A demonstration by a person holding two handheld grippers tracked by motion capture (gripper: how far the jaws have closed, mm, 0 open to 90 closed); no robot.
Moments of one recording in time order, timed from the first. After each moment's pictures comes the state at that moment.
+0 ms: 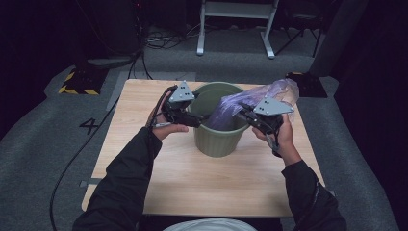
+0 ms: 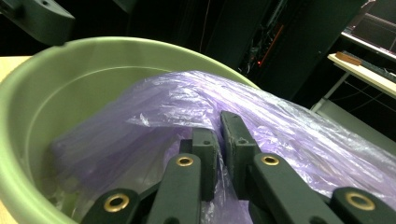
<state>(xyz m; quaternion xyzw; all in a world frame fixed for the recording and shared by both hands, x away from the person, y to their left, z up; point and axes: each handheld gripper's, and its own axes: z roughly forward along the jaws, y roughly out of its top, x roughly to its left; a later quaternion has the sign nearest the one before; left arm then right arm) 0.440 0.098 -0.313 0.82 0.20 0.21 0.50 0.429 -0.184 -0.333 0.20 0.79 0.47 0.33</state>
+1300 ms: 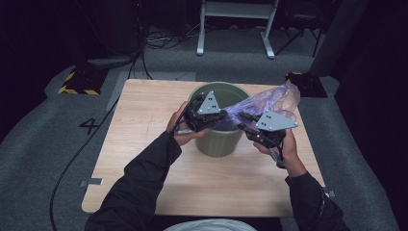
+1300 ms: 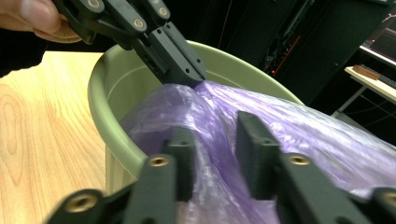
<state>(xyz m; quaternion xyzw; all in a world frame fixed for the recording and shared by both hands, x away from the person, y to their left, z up) 0.429 0.049 -0.320 0.85 0.13 0.22 0.46 0.394 -0.188 -0.338 0.16 0.80 0.48 0.32</state>
